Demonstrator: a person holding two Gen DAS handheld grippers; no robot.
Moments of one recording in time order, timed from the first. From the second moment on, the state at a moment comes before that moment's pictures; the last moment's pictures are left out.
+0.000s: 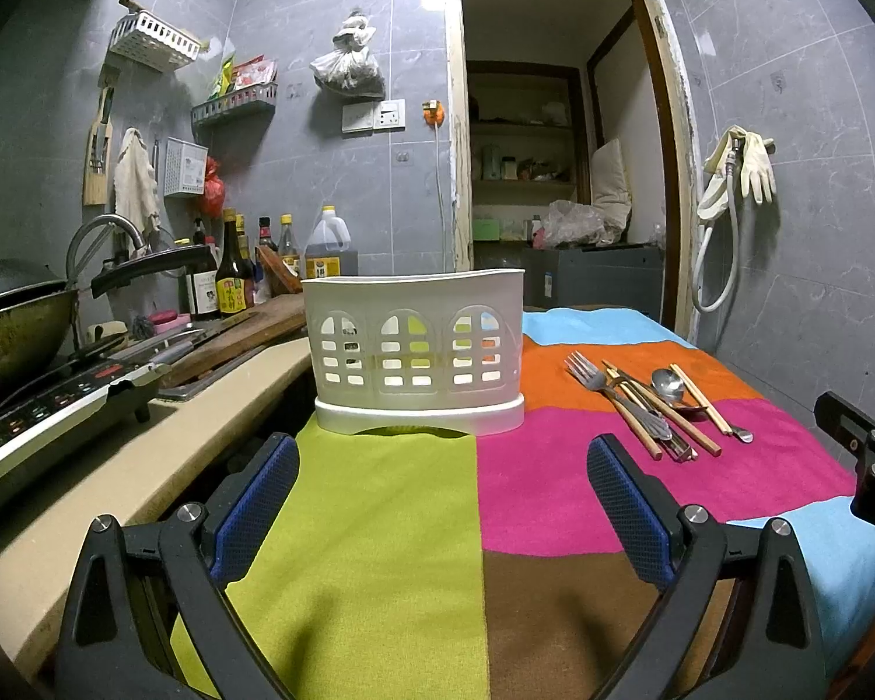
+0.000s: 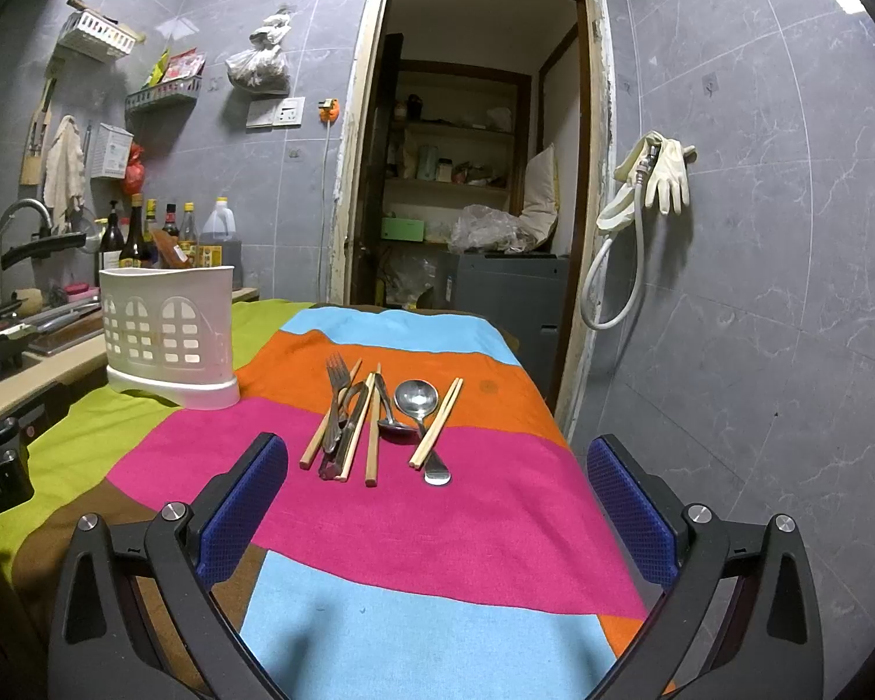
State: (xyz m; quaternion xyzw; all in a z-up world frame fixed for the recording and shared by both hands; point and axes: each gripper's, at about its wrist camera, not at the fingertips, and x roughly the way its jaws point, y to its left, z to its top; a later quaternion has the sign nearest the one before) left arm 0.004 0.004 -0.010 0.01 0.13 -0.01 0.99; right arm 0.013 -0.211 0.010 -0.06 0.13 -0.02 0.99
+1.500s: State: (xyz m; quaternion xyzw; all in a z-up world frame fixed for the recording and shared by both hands) left arm 0.017 0.003 0.001 0.01 0.13 -0.01 0.99; right arm 0.018 -0.213 0.012 -0.06 0.11 -0.02 0.99
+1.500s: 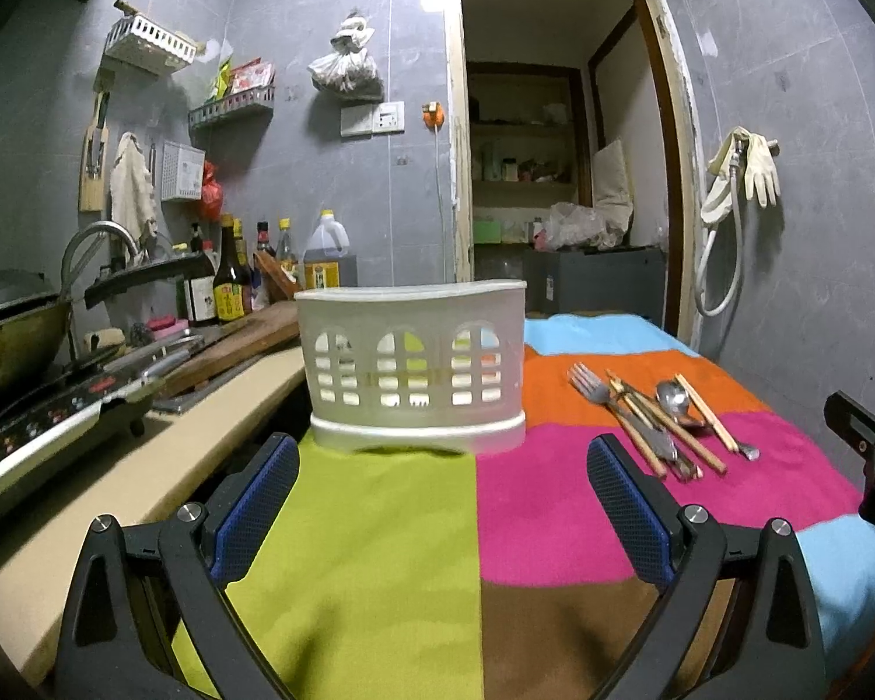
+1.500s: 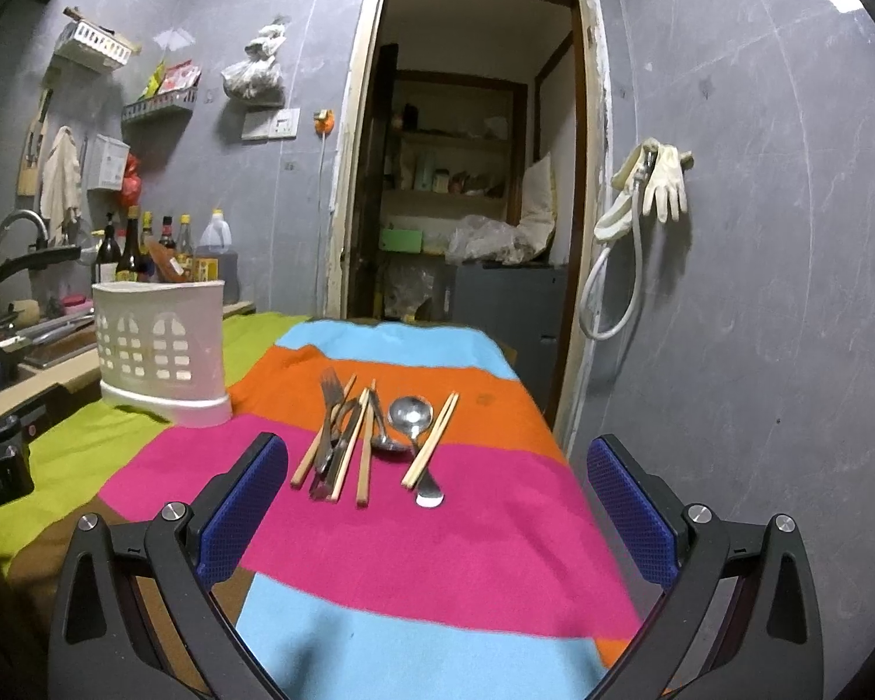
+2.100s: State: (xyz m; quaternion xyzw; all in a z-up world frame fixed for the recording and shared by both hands) left arm 0.096 -0.043 0.051 0.02 0.15 -0.08 0.99; right arm 0.091 -0.252 0.051 -0.08 0.10 -0.02 0.99
